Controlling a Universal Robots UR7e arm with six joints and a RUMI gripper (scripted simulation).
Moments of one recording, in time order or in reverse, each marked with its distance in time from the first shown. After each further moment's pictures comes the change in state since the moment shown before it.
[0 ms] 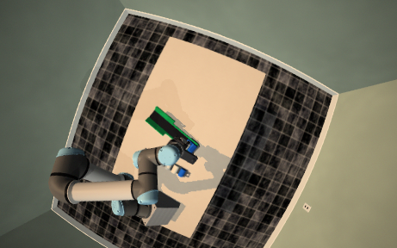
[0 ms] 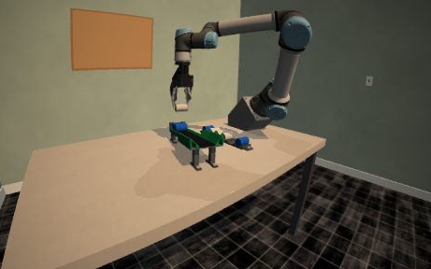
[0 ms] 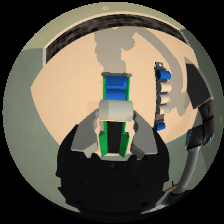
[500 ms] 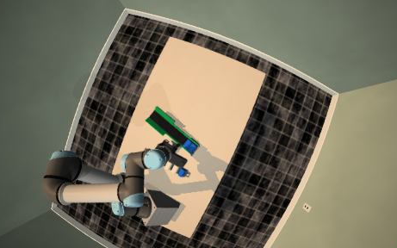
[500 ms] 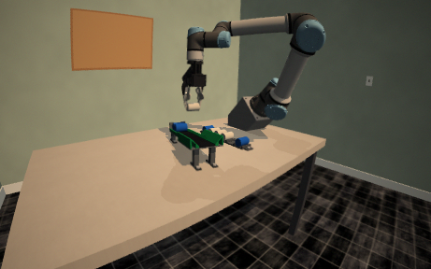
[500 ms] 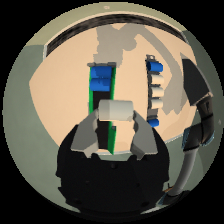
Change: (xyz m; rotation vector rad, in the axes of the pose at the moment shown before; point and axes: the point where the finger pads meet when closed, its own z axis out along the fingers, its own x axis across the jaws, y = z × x) arm 0.048 0.031 -0.004 0.000 0.002 -0.045
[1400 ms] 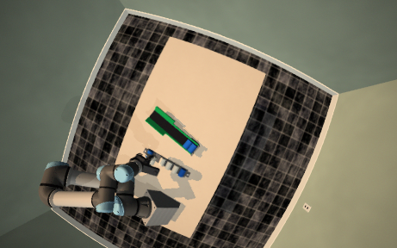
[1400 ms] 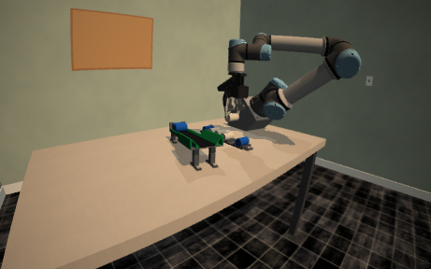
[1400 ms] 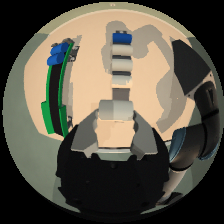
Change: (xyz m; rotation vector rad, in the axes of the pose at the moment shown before) arm 0.168 0.083 0.047 0.000 0.003 -0.157
